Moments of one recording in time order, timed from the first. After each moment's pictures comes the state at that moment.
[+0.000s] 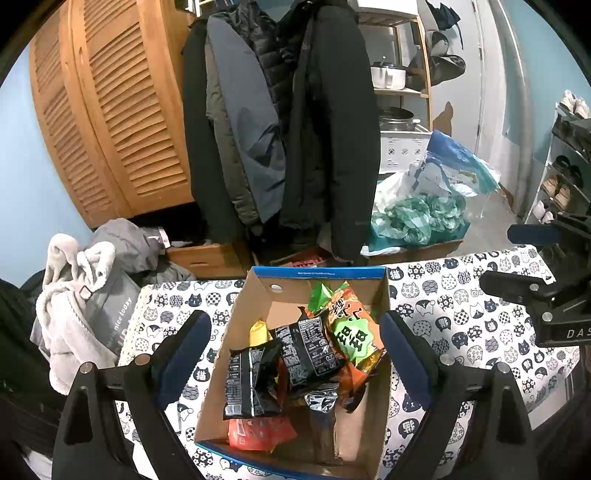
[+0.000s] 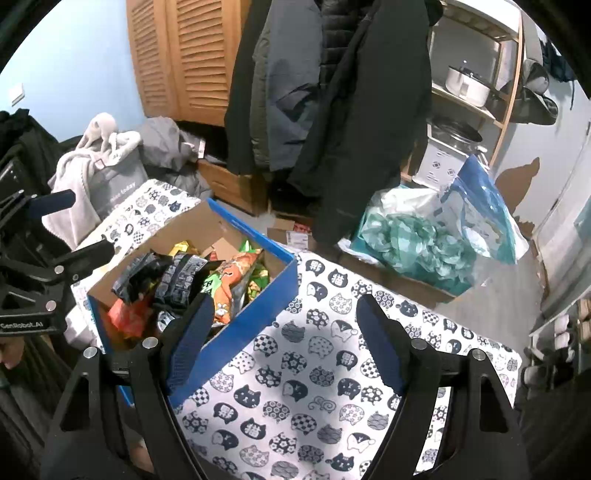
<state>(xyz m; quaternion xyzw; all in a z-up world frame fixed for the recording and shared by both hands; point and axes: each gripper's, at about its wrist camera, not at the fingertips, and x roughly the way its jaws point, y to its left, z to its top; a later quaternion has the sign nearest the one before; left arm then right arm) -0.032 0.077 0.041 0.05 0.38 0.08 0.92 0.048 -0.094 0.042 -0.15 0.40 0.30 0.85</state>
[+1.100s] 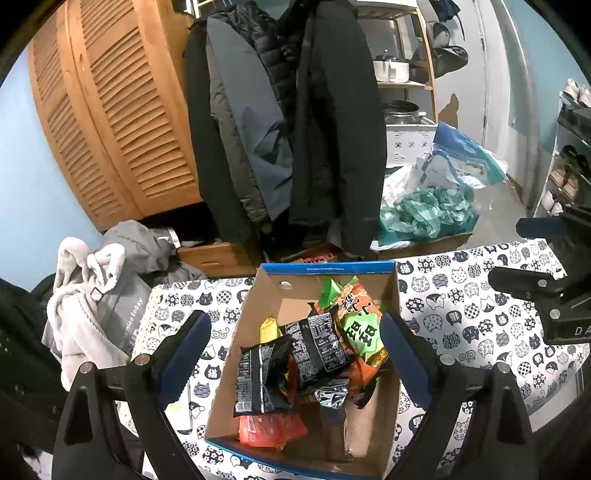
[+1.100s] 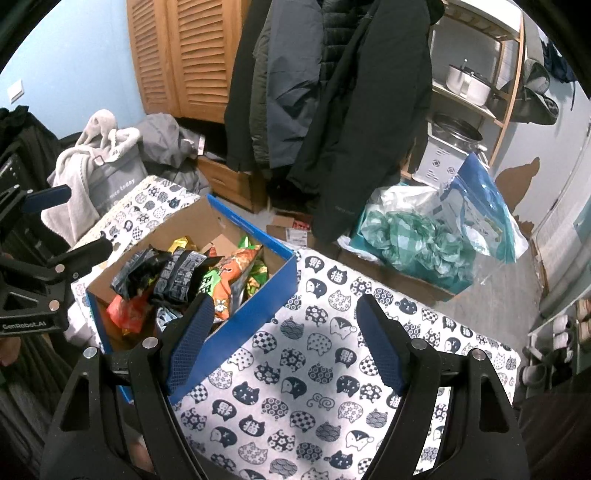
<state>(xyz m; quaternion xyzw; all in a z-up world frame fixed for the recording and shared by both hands) -0.031 0.078 0.040 0.07 0.38 0.10 0.92 0.048 -0.095 0.041 -0.15 0.40 0.30 0.85</state>
